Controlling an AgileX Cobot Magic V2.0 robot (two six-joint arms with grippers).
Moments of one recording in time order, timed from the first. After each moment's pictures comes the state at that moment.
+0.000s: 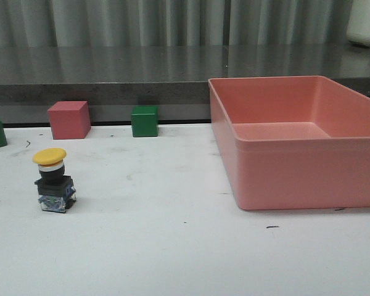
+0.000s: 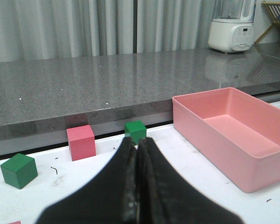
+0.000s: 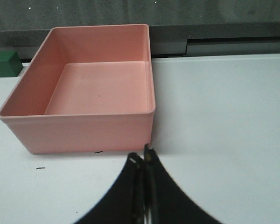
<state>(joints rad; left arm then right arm) -0.39 0.12 -0.45 0.04 0.45 -0.03 0.13 0.06 -0.45 -0.14 0.78 0.22</state>
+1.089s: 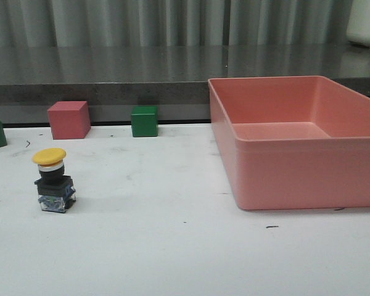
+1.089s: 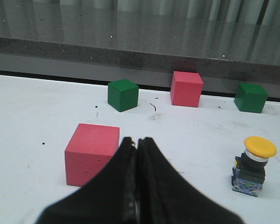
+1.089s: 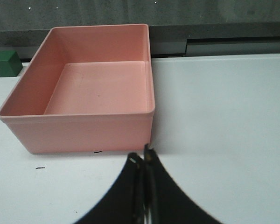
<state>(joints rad) 0.06 -0.01 0.00 -0.05 0.21 -0.03 0.13 0.06 -0.45 -0.14 0.78 0.22</state>
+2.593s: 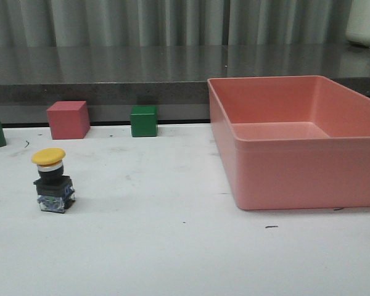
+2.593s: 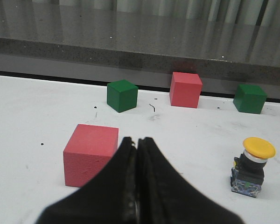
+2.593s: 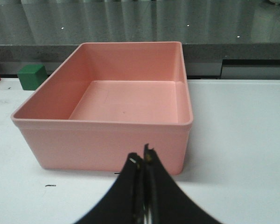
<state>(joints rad) 0.06 -0.01 0.00 -0.05 0.20 -0.03 0.12 0.00 -0.06 0.00 0.27 0.08</state>
